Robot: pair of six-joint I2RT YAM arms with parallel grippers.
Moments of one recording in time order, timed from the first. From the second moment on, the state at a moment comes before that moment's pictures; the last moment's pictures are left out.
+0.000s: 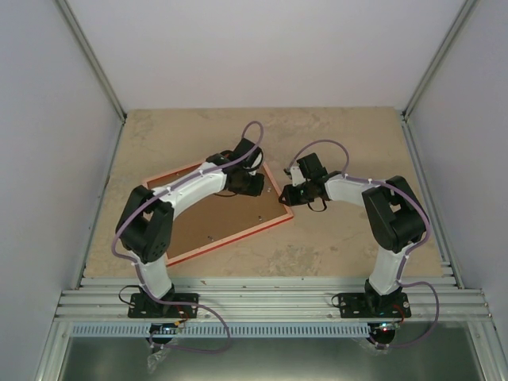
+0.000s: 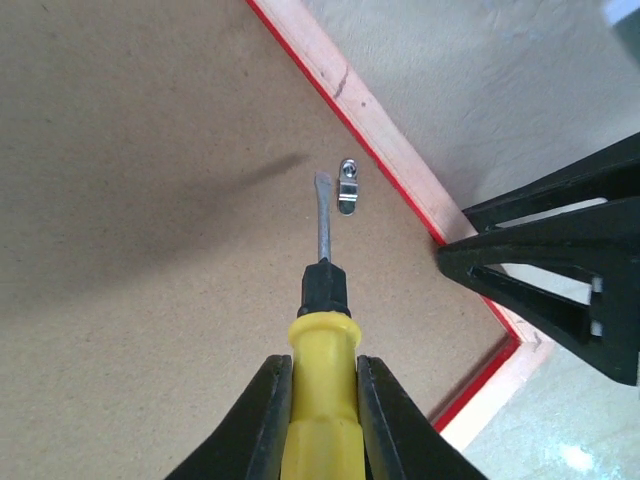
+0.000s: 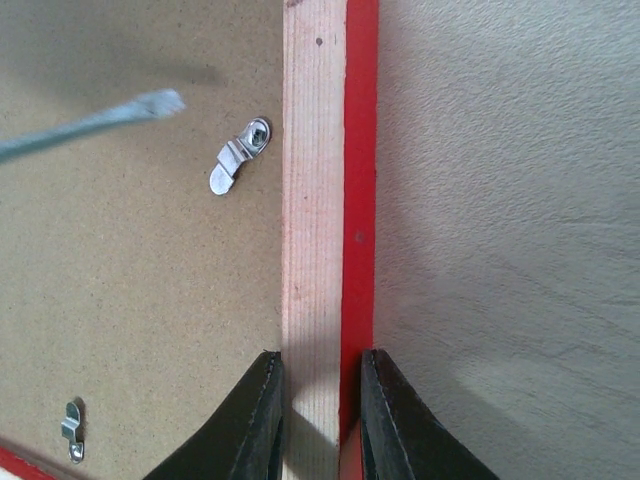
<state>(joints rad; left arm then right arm) -0.63 1.81 1.33 -0.62 0.11 -0.37 0.49 1.86 1.04 -0.23 -0.37 0.26</state>
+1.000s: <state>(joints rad) -0.51 1.51 1.14 -0.53 0.06 -0.50 0.24 1.55 0.71 -0.20 -0.15 0.51</state>
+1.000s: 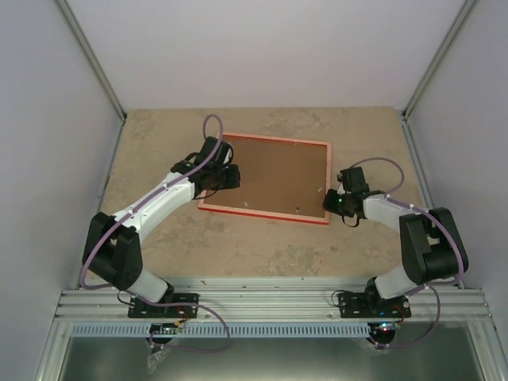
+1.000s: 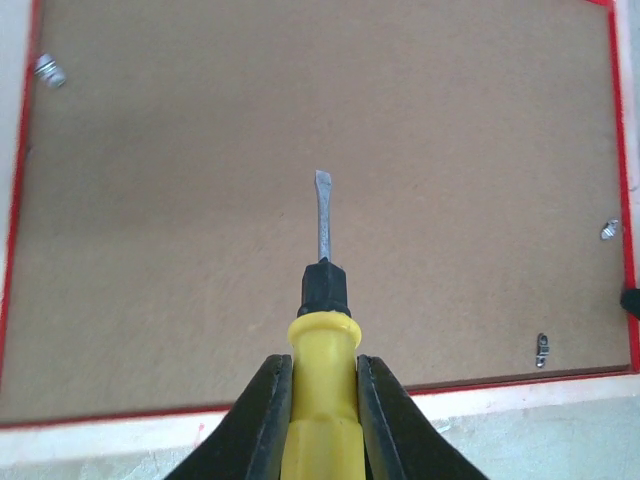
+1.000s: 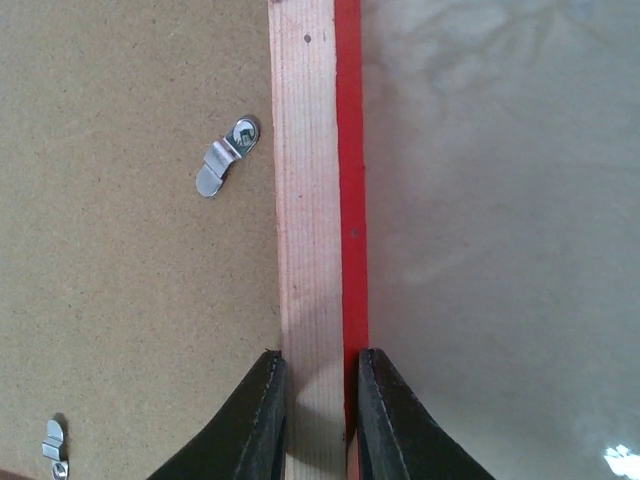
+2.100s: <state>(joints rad) -0.51 1.51 1.14 -0.50 0.09 -0.50 0.54 1.57 0.73 -0.30 -0.43 0.41</state>
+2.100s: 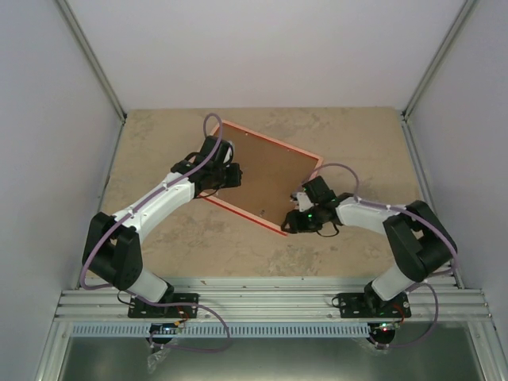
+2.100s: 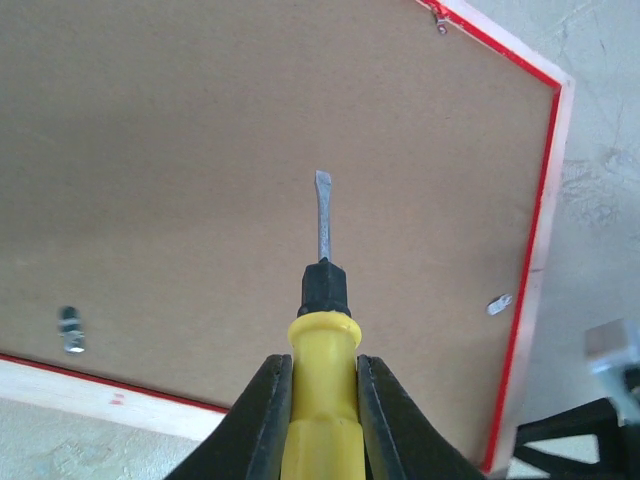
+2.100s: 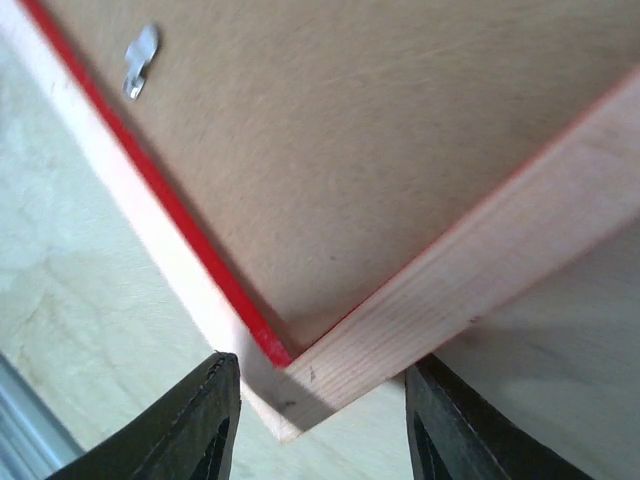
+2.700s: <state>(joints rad) -0.46 1.48 1.12 -0.49 0.09 -0.50 0.69 1.76 1.07 -0.48 -0.42 0.23</state>
